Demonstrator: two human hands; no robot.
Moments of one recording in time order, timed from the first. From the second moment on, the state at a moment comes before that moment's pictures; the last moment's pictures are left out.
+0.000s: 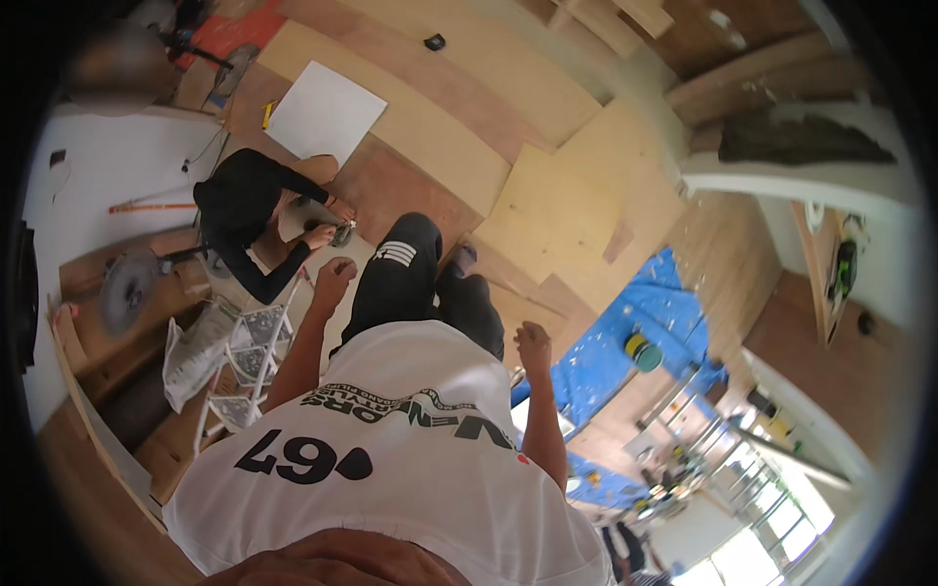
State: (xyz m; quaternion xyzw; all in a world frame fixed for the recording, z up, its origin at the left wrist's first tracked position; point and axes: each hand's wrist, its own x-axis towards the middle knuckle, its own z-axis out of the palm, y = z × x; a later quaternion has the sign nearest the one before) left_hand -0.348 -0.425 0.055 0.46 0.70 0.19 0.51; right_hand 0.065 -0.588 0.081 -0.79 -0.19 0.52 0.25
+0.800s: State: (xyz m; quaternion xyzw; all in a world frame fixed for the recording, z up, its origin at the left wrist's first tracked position) left_hand -0.406 -0.020 0.016 0.41 0.77 0.24 0.42; right_hand -0.014 -0.009 0.587 0.33 -0.86 0.21 0.34
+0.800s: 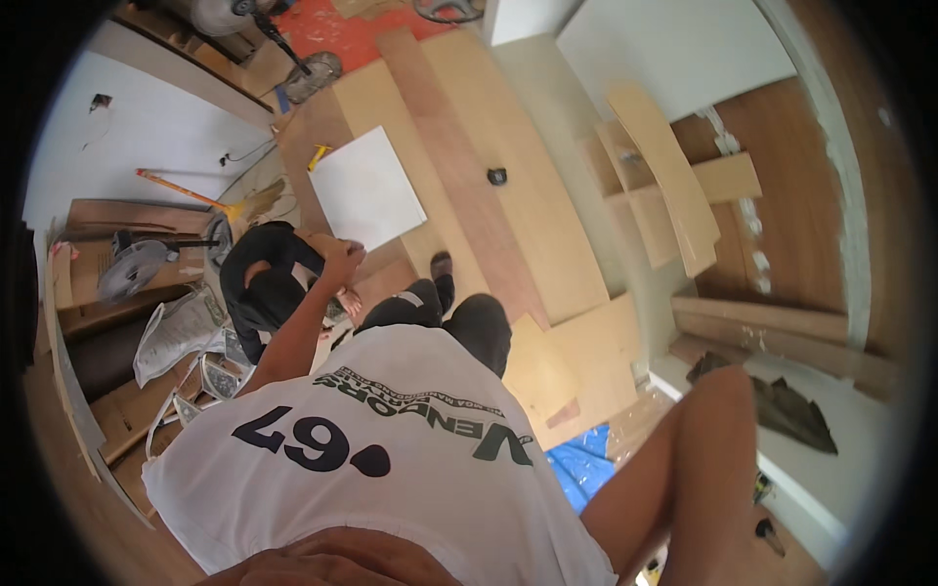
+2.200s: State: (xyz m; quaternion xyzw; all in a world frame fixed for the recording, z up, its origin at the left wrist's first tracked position) left_hand -0.530 0.403 -0.006 0.17 0.89 0.28 0.33; right_hand -0.163 0.758 -0.026 -0.34 -0.93 0.16 -0.04
